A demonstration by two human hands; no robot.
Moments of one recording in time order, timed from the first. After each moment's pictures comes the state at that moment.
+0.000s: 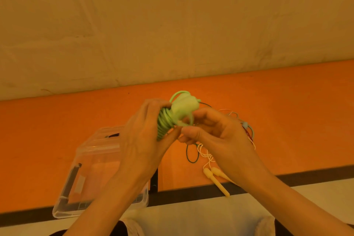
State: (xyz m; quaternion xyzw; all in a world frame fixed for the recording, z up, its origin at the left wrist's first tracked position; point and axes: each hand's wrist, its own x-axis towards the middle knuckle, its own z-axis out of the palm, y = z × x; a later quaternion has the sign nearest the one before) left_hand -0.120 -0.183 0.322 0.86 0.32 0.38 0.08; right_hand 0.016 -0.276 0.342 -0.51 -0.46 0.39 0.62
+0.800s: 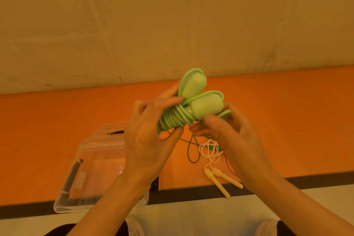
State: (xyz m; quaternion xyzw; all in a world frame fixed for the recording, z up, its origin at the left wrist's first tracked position) left_hand -0.123 -0.191 0.328 0.83 0.26 0.49 0.11; right_hand 0.019 -0.276 0.339 -0.47 -0.39 0.41 0.68
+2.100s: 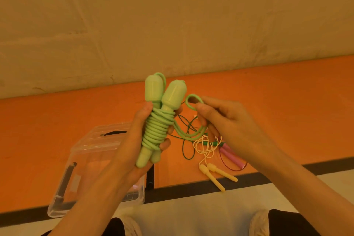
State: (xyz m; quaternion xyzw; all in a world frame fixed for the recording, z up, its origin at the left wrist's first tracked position) left_hand -0.114 -0.194 0.333 0.43 0.21 0.32 0.82; right_hand 0.046 -0.278 0.356 -0.61 -0.51 0.34 0.51
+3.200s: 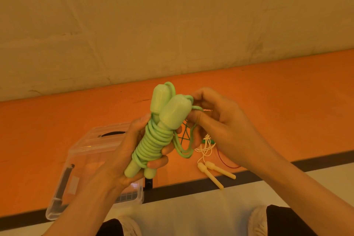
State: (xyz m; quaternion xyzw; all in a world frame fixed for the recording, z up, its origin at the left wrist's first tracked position) left_hand -0.125 -0.180 0.315 0.37 0.04 0.14 0.92; right_hand 0.040 -0.283 0.356 -0.52 -0.53 0.36 0.57
